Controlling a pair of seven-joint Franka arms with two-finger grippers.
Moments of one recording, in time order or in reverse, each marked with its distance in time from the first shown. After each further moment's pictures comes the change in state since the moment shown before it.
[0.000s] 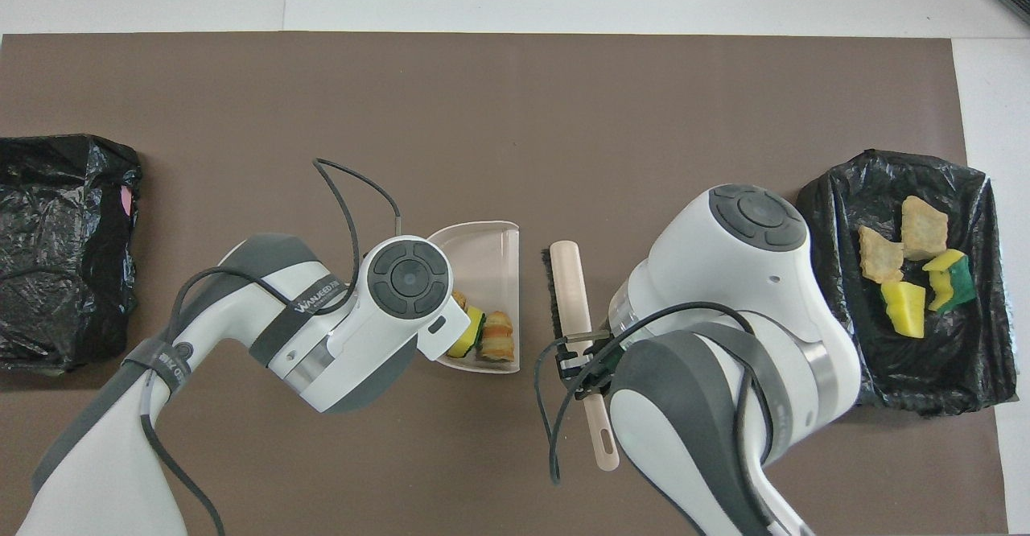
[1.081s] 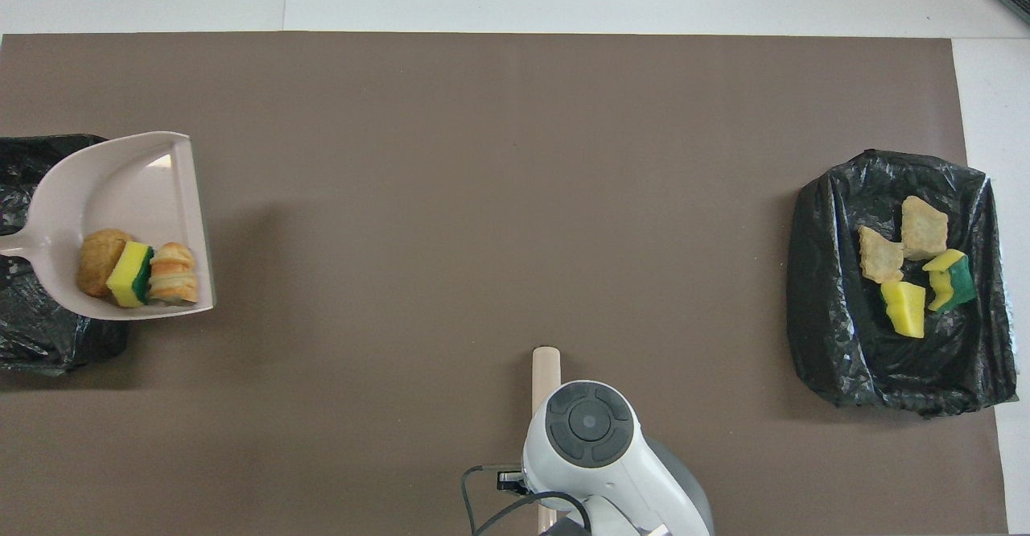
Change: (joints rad) left arm 0.014 -0.269 0.795 0.083 -0.212 -0.068 0.760; right arm 0.310 -0.093 0.017 -0.362 -0.039 0.312 0.384
